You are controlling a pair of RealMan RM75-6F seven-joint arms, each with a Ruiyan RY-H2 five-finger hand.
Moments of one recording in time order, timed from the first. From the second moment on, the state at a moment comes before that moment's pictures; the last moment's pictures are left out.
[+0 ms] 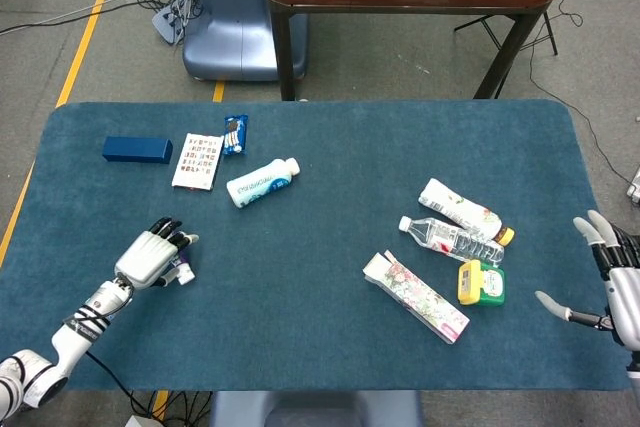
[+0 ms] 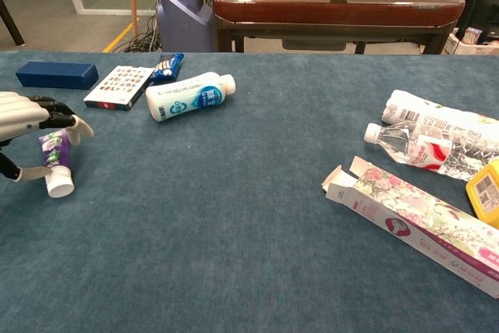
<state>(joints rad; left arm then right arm) -0.59 -1.45 0.04 -1.07 1.62 1.06 -0.04 0.03 -0.87 0.07 -1.89 -1.48 1.51 0.14</state>
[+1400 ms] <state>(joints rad) -0.58 -1.44 -0.02 -1.14 1.43 0.99 0.13 0.03 -0.87 0.07 -1.89 -1.49 1.50 0.15</state>
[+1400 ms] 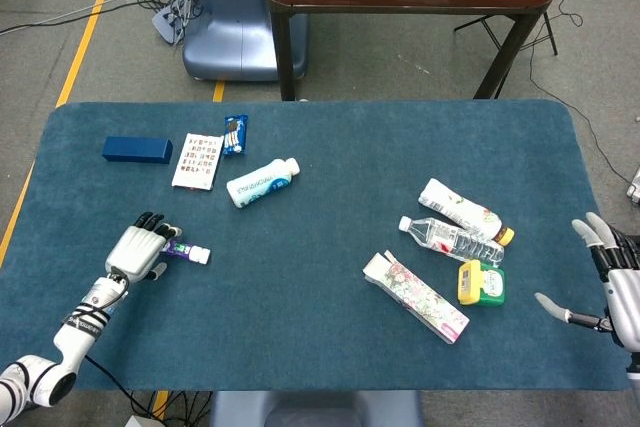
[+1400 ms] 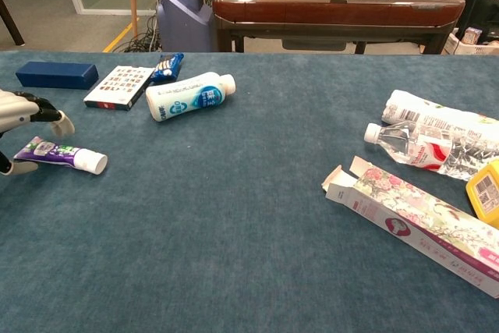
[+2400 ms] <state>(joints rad) -0.59 -1.58 0.00 -0.87 1.50 1.01 -0.06 0.01 -0.86 0.06 -1.90 -1.49 1.51 0.15</state>
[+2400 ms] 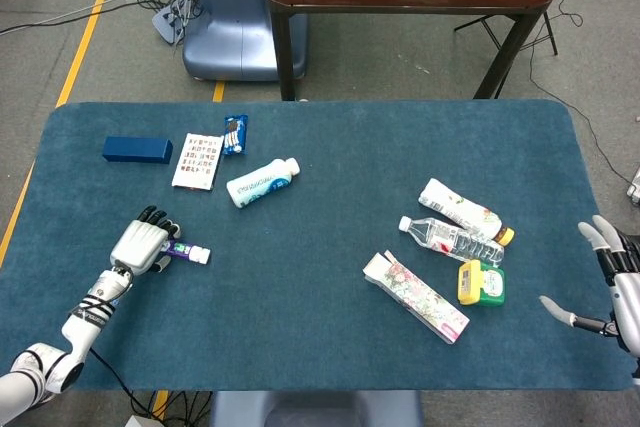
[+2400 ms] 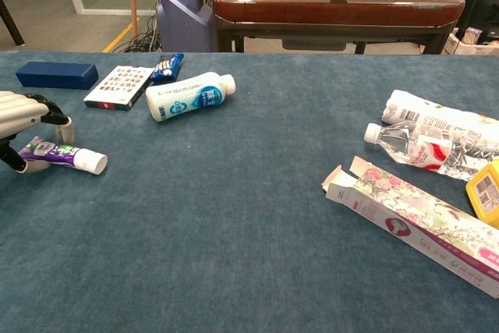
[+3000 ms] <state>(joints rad) -0.59 -1.61 -0.02 -0.82 1.49 1.02 -0.17 0.01 -0.85 0.06 -1.91 -1.49 1.51 0.13</state>
